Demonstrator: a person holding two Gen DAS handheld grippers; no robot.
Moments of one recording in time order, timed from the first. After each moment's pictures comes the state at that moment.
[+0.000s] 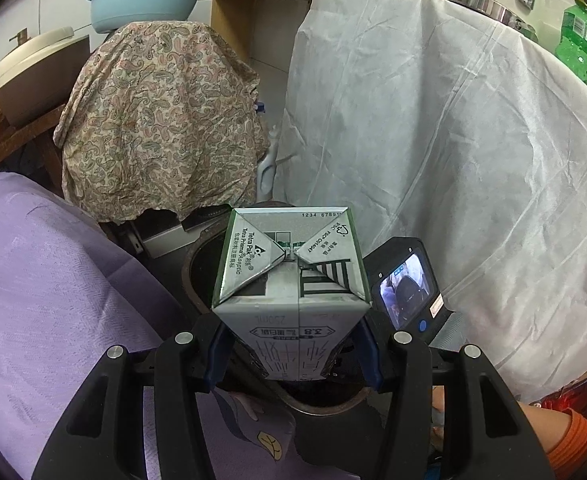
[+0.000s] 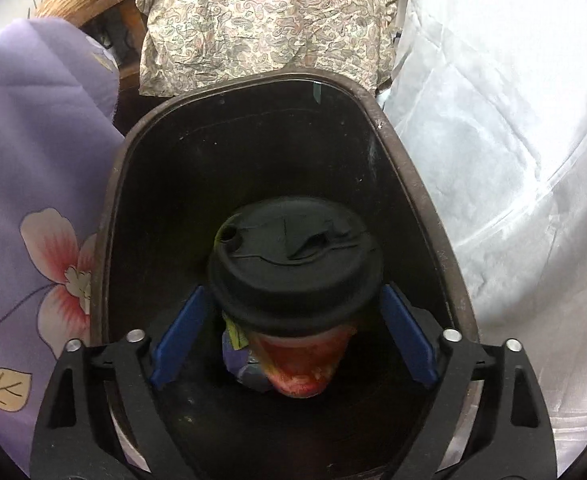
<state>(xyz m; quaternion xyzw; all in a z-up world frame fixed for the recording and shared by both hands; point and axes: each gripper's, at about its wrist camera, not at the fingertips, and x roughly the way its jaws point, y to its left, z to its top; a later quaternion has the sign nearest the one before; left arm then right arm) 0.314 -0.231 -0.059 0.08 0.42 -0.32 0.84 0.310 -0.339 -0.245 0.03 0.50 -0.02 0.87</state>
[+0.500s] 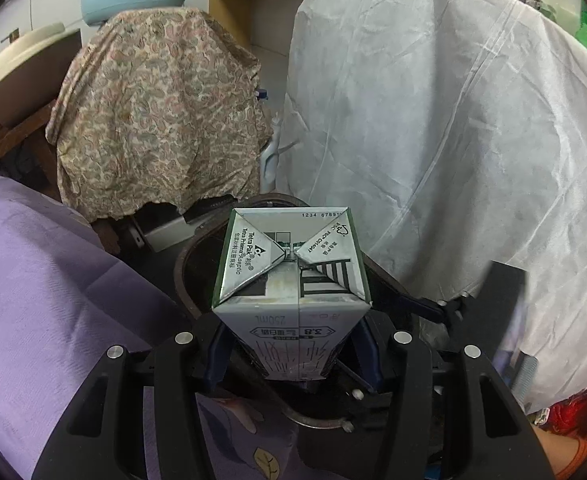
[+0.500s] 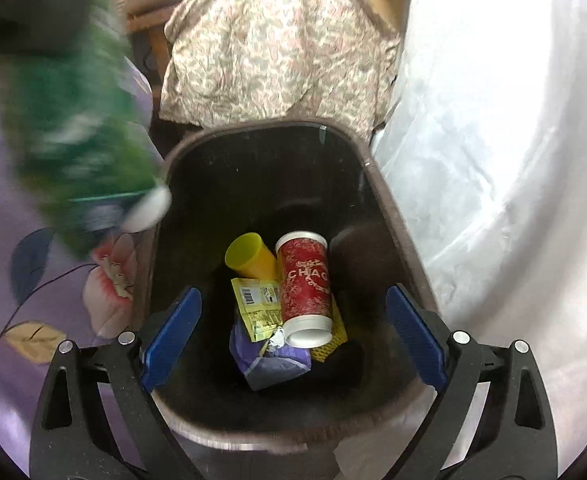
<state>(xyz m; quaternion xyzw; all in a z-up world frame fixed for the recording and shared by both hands) 0.329 -0.259 -0.080 0.10 0.44 -0.30 0.84 0.252 -0.331 -0.200 0.01 0.43 -0.01 0.90</state>
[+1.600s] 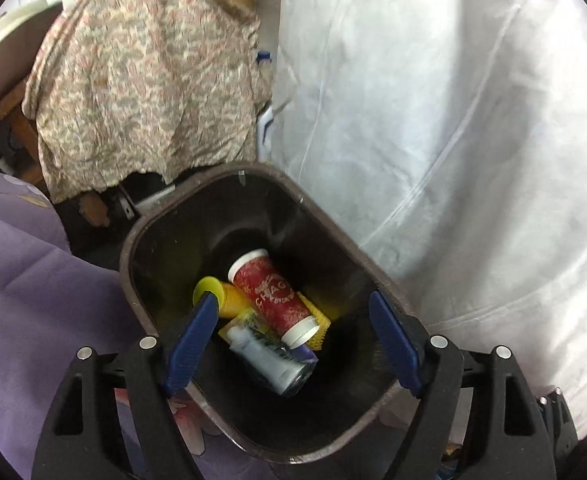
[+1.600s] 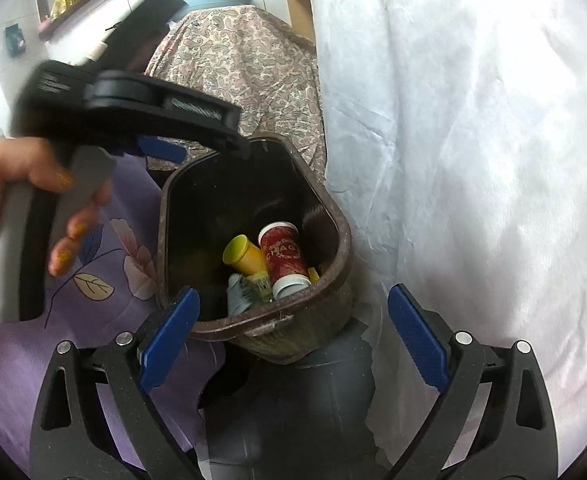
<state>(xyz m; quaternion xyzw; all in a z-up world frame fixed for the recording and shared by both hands) 0.336 -0.316 -0.119 0.10 0.48 -0.27 0.83 0.140 -0.371 -0.176 0.12 0.38 -0.06 0.91</state>
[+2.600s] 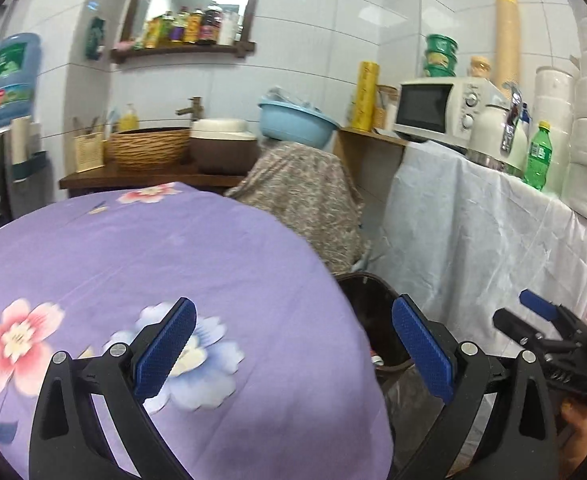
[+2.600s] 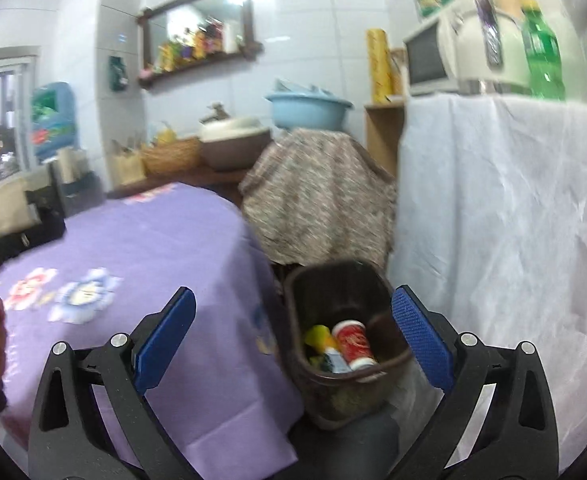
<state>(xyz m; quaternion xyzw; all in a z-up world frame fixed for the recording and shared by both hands) 0.084 -0.022 0.012 -0.03 0.21 -0.14 0.97 0.027 -0.251 -0.028 0.05 0.19 0.03 0.98</state>
